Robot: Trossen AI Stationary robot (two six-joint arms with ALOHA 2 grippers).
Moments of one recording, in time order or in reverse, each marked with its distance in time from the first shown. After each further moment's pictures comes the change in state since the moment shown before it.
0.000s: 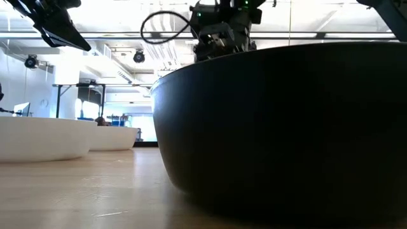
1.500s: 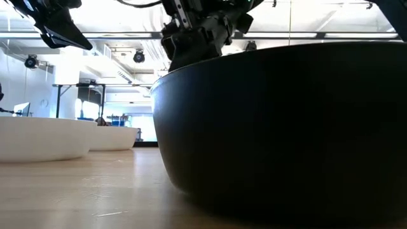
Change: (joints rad) left arm 0.000 -0.001 -0.007 0.023 0.004 -0.052; right arm 0.171 0.056 -0.084 0.519 -0.202 0.273
